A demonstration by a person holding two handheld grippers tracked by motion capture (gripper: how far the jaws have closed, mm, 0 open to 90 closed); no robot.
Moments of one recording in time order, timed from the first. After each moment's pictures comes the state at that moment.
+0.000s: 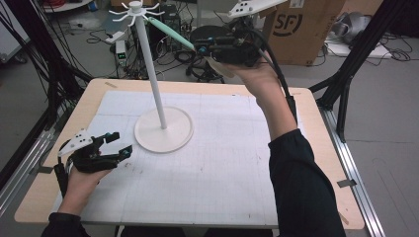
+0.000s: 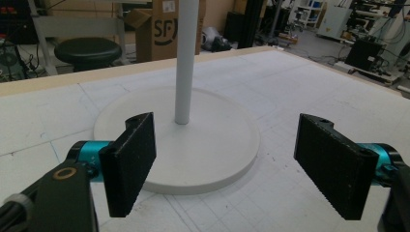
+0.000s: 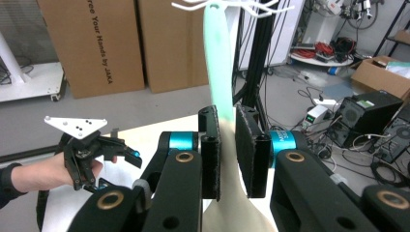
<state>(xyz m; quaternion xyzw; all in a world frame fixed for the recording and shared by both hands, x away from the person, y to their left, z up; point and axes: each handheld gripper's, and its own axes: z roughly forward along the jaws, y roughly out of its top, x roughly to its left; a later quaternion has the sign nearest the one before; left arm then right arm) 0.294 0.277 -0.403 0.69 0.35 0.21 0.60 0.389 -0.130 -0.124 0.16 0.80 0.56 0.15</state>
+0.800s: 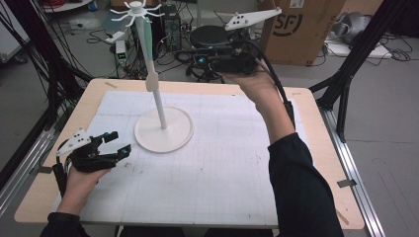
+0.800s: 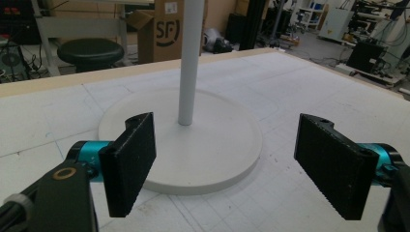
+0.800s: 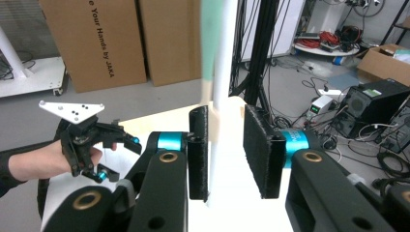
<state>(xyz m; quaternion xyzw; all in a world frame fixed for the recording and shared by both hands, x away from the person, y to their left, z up) 0.295 0.280 -0.402 0.69 0.35 0.21 0.60 0.393 -0.133 -0.146 0.17 0.80 0.55 0.13</state>
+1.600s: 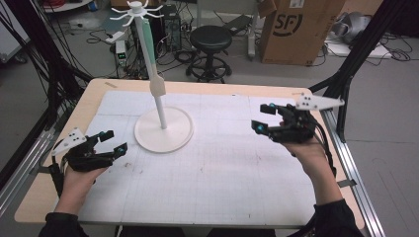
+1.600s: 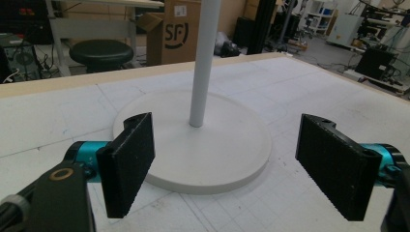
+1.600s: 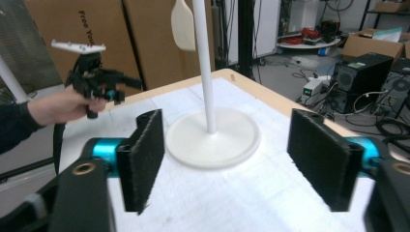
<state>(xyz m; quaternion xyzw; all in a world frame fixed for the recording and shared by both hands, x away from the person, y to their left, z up) 0.294 0.288 -0.401 0.68 0.37 0.22 0.59 0.324 -0.278 -0.288 0.23 0.75 0.61 0.12</state>
